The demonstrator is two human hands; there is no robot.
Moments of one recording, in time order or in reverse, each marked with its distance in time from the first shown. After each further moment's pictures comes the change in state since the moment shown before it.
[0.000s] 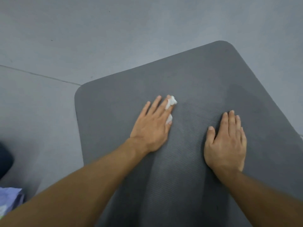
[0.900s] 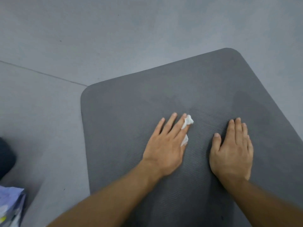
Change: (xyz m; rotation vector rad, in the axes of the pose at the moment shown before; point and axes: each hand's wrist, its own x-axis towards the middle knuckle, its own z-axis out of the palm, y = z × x) left_hand -0.029 0.033 0.016 -0.048 0.030 0.048; right_hand 0.000 -0.002 0.000 0.019 0.023 -0.012
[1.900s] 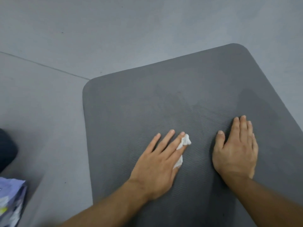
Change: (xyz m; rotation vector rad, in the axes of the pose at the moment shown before) left_hand -0.064 -0.005 0.005 0.071 -0.072 0.075; right_hand 0.000 0.002 0.001 0.003 0.001 0.003
